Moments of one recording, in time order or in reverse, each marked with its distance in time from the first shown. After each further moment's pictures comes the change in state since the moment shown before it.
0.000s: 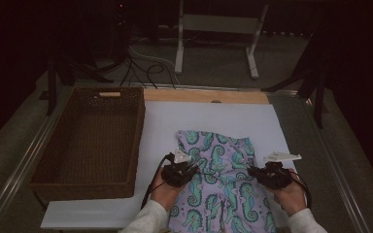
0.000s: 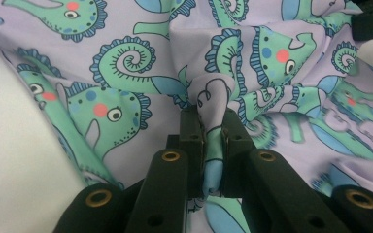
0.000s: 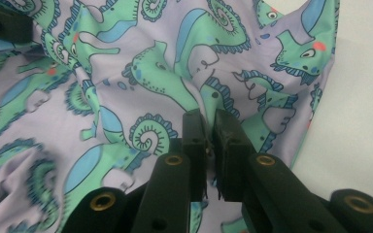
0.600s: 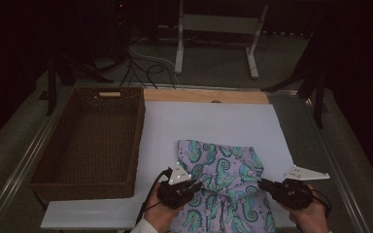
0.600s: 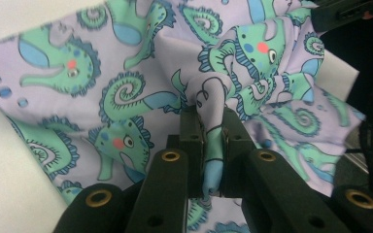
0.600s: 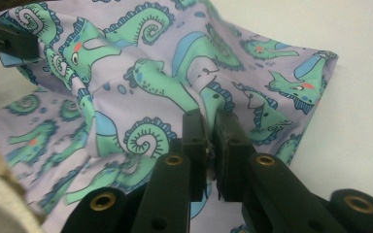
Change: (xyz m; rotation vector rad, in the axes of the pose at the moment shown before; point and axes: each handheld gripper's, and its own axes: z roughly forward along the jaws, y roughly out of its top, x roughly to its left) left arm -0.046 -0.012 -0.060 -0.052 -0.105 0.067; right arm 0.021 -0.024 -0.065 -0.096 0.081 0.008
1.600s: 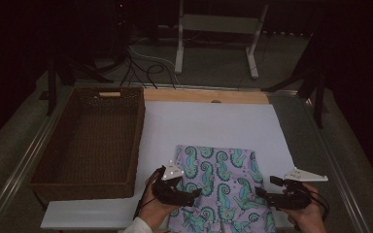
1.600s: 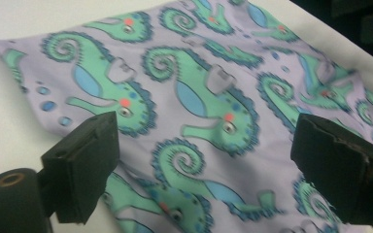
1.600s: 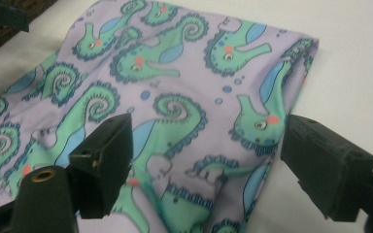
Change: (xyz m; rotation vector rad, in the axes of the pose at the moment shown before) left arm 0.034 -0.012 0.015 0.007 0.035 -0.063; right arm -0.017 -0.018 0.015 -0.005 -0.033 0.069
